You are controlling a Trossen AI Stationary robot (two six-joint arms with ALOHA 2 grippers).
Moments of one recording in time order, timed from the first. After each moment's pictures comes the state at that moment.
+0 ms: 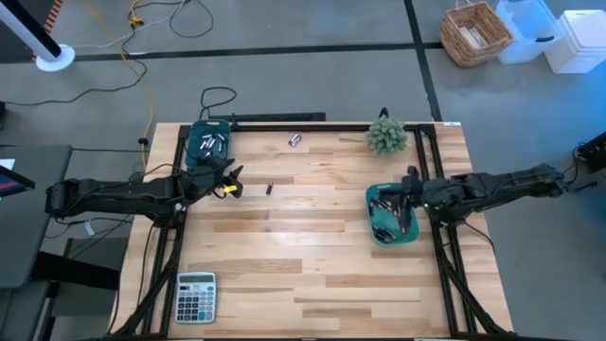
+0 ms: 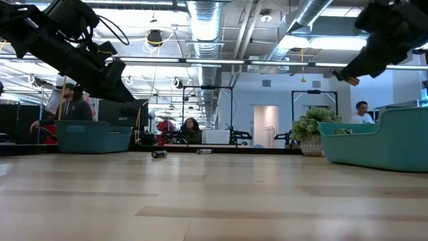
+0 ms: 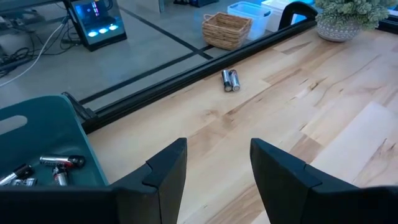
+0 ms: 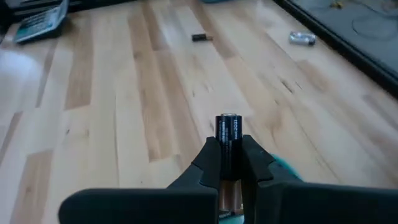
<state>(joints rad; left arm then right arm) 0.22 0.75 0.29 0.04 -0.66 -0.26 0.17 0.49 0.46 -0.53 0.37 0.31</state>
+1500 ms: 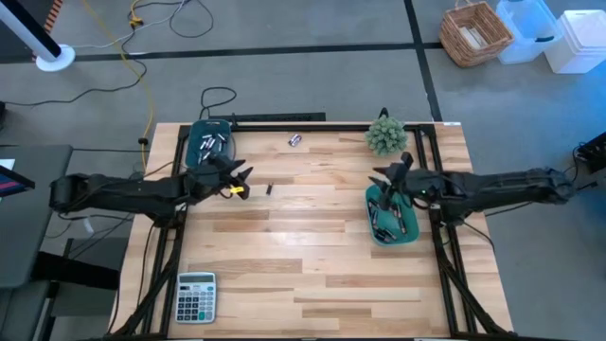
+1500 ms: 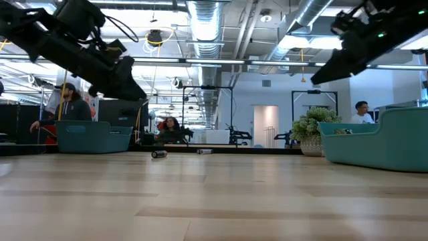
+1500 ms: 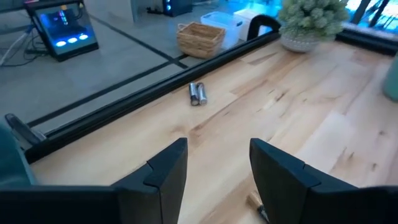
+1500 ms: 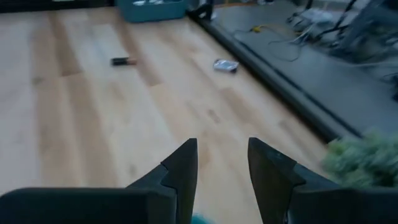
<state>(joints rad) 0.22 0.89 0.29 0.26 -0.56 -0.22 -0.01 0.71 0.46 -0.26 0.53 0.14</state>
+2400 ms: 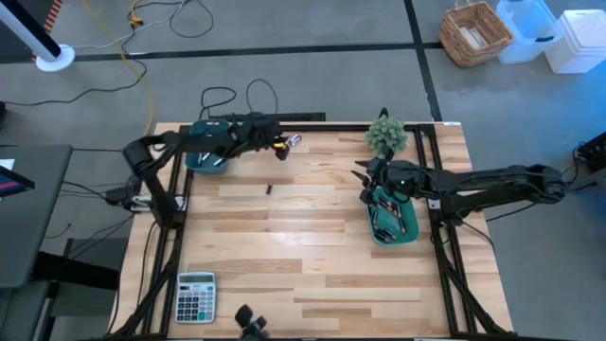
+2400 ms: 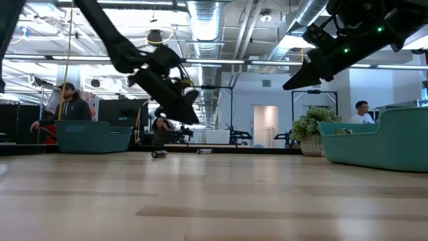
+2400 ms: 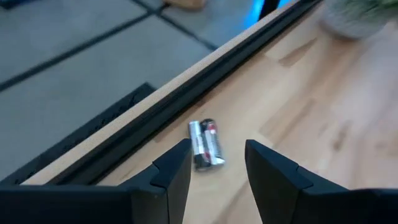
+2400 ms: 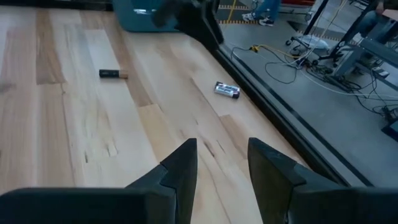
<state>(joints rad) 0.64 1.73 0.92 0.29 -0.07 -0.08 -0.15 1.00 0.46 0.13 0.41 -0.07</state>
